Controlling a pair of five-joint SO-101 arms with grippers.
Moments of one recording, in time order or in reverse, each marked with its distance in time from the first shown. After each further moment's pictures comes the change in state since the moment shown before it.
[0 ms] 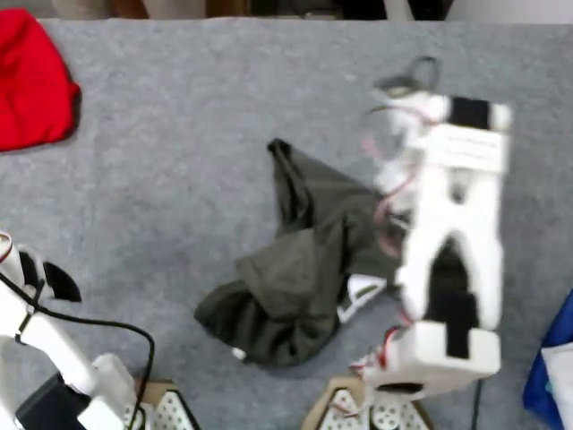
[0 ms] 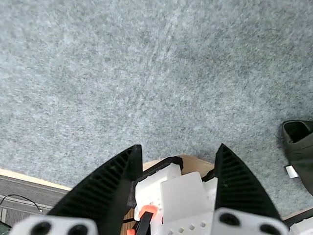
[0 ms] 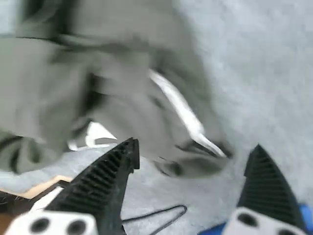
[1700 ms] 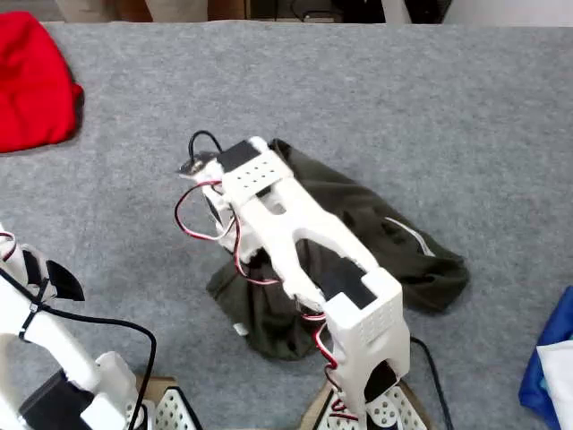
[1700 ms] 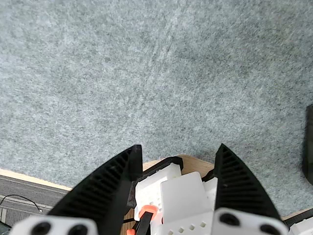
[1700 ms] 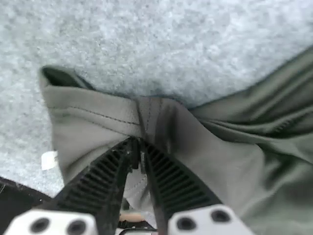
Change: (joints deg) left arm 0.0 0.0 0.0 0.0 0.0; right arm -38.2 22.0 -3.8 -5.4 -15.4
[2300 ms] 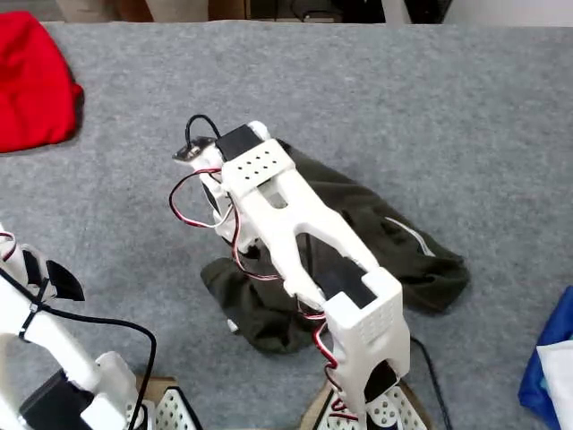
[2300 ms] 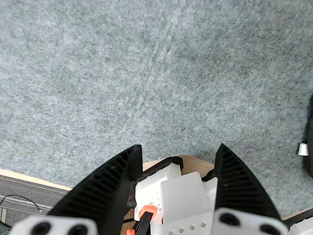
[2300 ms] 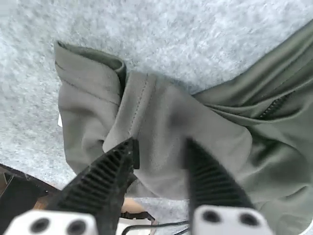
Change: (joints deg) left arm 0.0 0.0 0.0 0.0 0.0; right arm 0.1 0.0 -5.8 5.4 0.0
